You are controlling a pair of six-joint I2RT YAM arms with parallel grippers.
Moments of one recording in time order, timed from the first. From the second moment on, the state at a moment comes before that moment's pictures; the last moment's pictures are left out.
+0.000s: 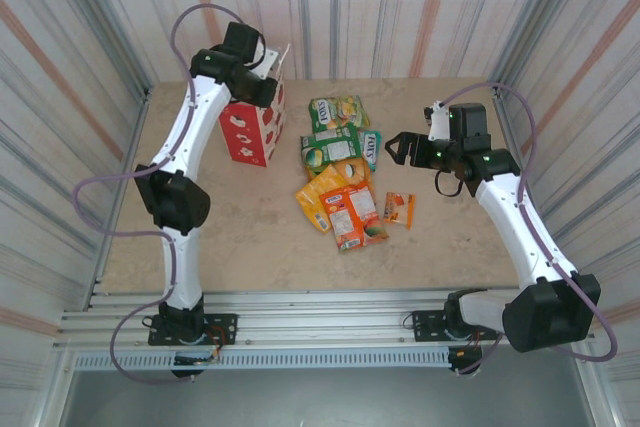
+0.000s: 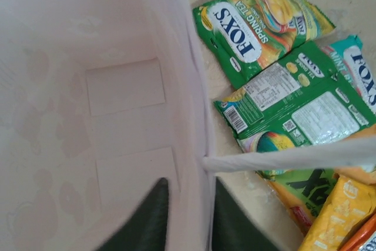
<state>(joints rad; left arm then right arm) -0.31 2.11 2.36 -1.20 0.06 0.10 0.18 1.23 1.14 -0.63 -0.37 0.31</state>
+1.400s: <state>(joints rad) -0.41 1.38 1.59 -1.28 0.10 -0.09 0.40 1.22 1.07 -0.67 -0.35 0.39</state>
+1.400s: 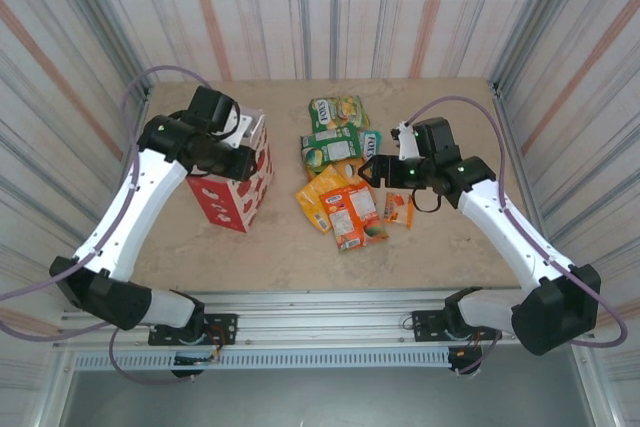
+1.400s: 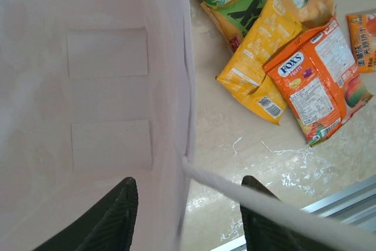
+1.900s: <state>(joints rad) -0.41 1.25 1.57 -1.26 0.16 -0.14 0.46 1.29 1.05 -0.78 -0.28 0.30</state>
